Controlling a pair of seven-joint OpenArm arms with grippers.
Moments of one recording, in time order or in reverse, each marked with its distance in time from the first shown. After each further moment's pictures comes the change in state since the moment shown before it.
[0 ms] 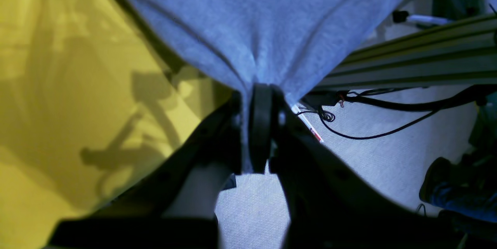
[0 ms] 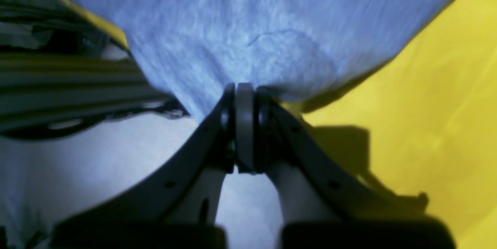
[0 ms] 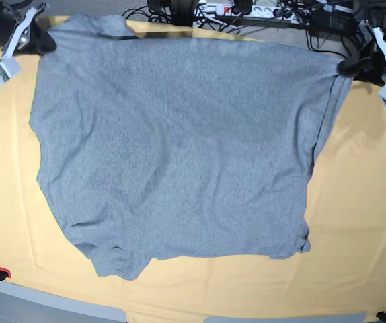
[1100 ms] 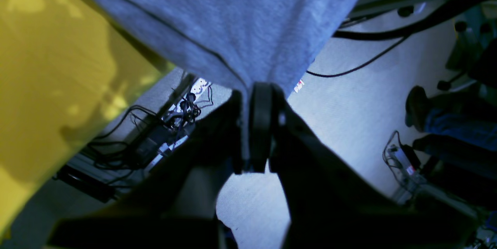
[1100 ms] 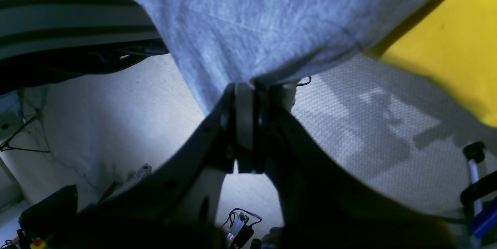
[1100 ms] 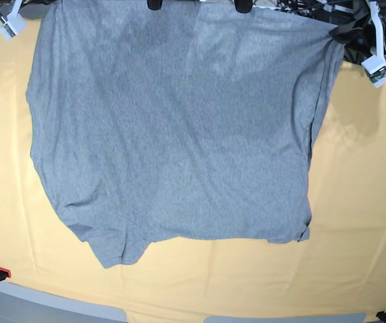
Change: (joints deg) left arm 13.7 -5.7 0.0 5.4 0.8 0.0 -0.2; right arm -16.3 0.3 0.0 0.1 2.8 0.0 0.5
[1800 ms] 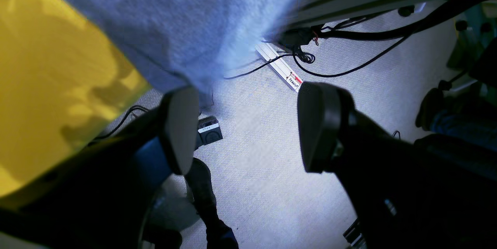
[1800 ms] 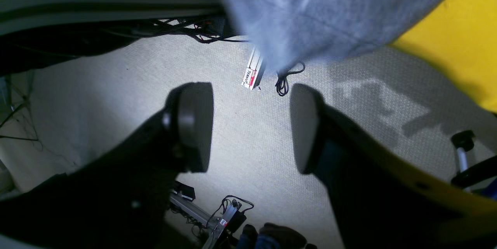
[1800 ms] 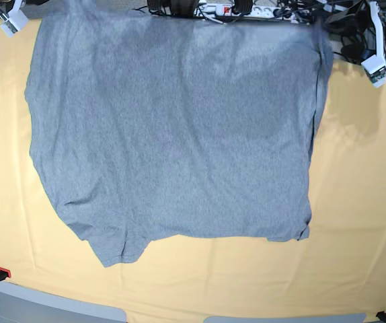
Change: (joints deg) left arm 0.0 0.0 -0.4 0.0 -0.3 0.0 0.2; right arm -0.7 0.0 0.0 0.0 -0.6 0.0 -0.2
